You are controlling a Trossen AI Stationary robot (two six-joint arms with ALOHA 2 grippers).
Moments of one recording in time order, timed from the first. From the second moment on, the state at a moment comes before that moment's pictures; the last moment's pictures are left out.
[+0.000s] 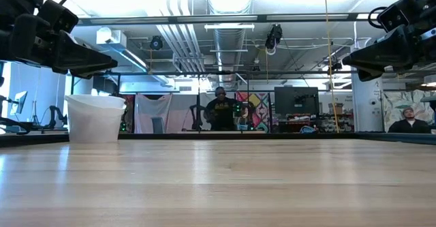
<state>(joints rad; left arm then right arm) -0.01 0.20 0.01 0.07 -0.12 0.04 0.02 0.17 0.01 0.02 -0.04 0.03</state>
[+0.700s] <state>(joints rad) -0.01 0.20 0.01 0.07 -0.12 0.04 0.01 0.17 0.01 0.02 -0.04 0.03</state>
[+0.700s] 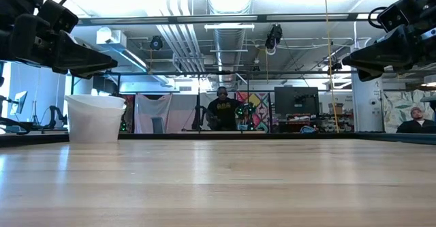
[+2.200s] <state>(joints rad) -0.01 0.20 0.01 0.07 -0.12 0.04 0.01 0.17 0.01 0.02 -0.04 0.03</state>
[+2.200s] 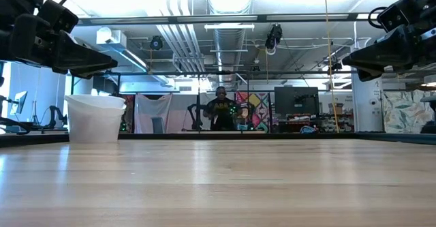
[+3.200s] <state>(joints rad) -0.01 0.20 0.01 0.07 -0.12 0.04 0.02 0.17 0.01 0.02 -0.04 0.03</state>
